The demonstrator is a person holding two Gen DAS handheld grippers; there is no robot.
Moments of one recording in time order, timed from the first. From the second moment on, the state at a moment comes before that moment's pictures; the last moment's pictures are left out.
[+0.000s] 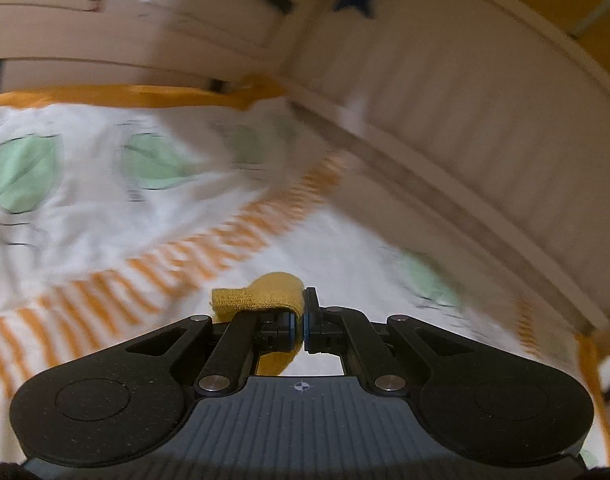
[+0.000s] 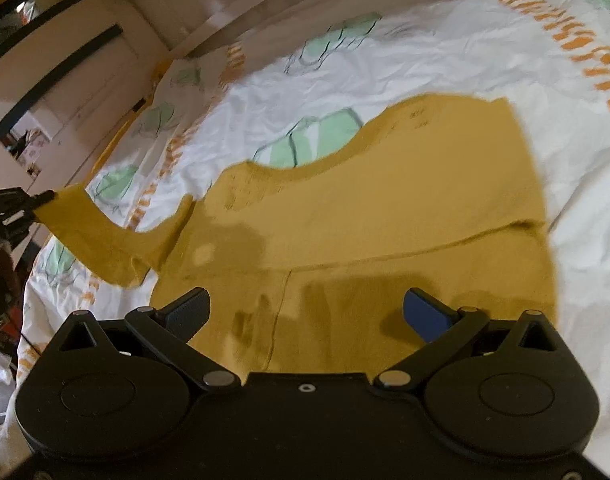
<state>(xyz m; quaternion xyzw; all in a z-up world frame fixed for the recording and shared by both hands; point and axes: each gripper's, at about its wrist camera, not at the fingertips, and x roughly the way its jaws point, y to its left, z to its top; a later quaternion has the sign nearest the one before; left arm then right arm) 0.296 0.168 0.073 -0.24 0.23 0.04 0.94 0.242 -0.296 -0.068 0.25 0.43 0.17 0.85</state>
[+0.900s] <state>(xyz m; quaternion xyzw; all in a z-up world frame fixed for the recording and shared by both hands) 0.335 -0.154 0.016 -0.10 0.36 -0.24 0.90 0.256 -0.385 -0.058 0.27 0.41 0.04 0.87</state>
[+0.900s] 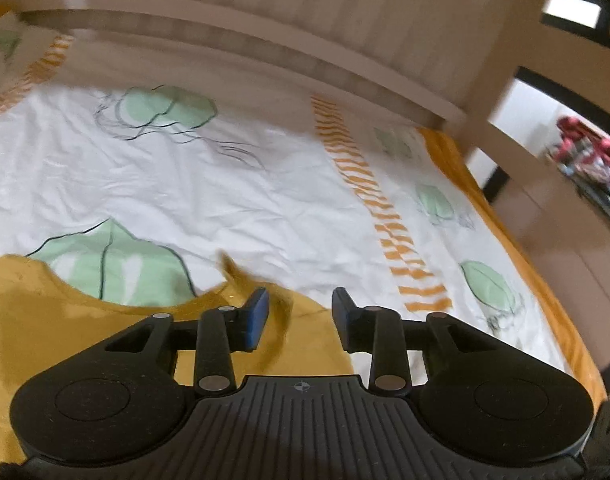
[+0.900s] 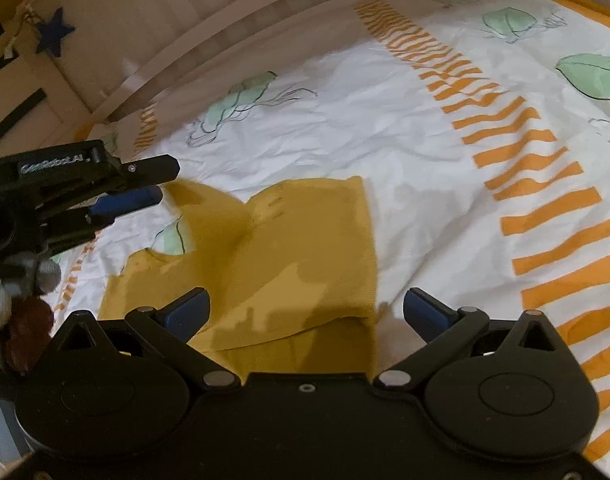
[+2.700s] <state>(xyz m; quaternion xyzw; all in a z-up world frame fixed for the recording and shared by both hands) 0.346 0.082 -0.091 -0.06 0.49 -0.03 0.87 0.263 -0.325 -0.077 0.15 0.37 0.12 0.91</state>
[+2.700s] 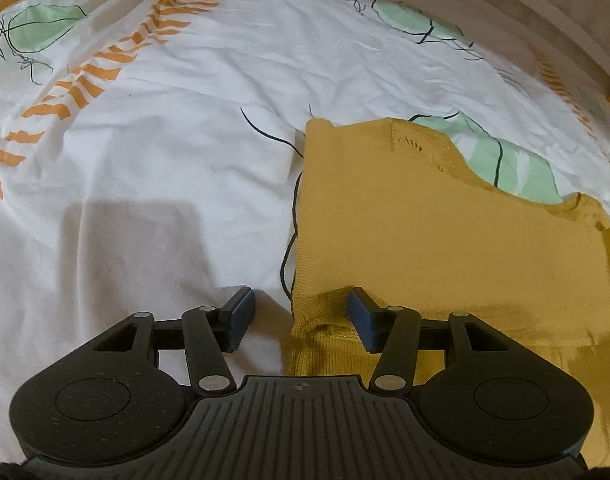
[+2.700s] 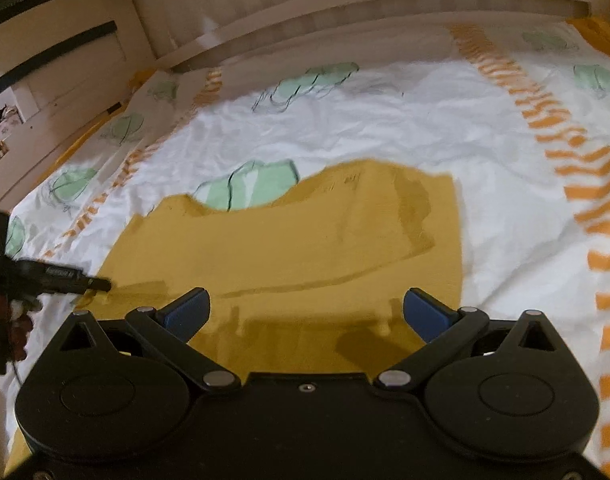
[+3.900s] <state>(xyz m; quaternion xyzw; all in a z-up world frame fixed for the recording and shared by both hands) 0.349 0.079 -0.092 -0.06 0.49 -0.03 0.87 0.327 -0.367 -0.104 0.14 0.44 0.03 0.89</state>
